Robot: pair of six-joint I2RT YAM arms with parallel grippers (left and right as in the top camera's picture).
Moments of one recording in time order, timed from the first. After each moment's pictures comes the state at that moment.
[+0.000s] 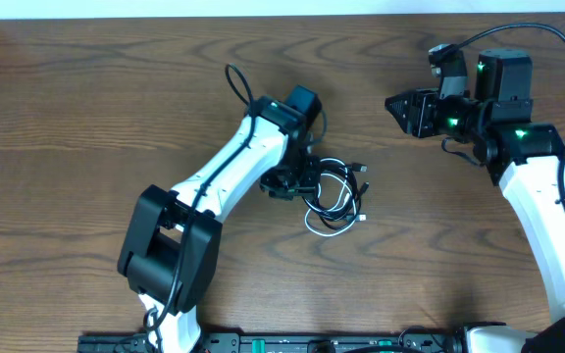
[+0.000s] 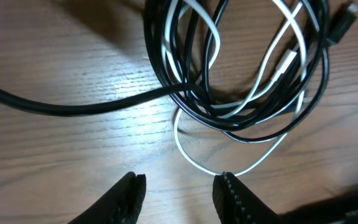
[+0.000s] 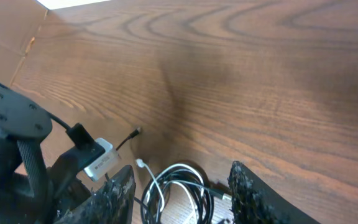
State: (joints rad) left arm -0.55 1.94 1.48 -1.13 0.28 -0.46; right arm 0.09 1.47 1.22 -0.51 -0.54 0.17
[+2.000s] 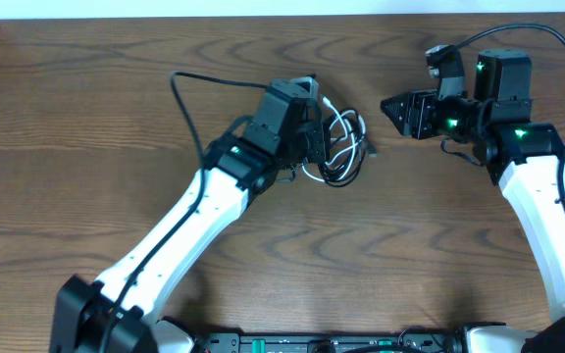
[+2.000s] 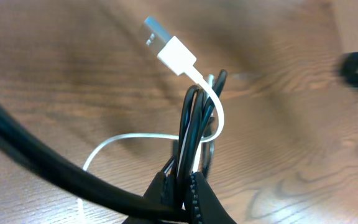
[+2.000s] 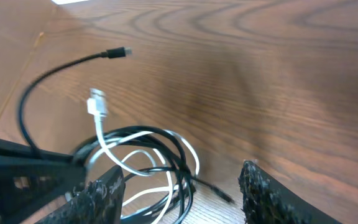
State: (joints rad) left arm -0.56 1.53 1.23 -0.46 0.21 -0.58; right arm 0.09 1.47 1.22 -0.50 -0.59 0.15
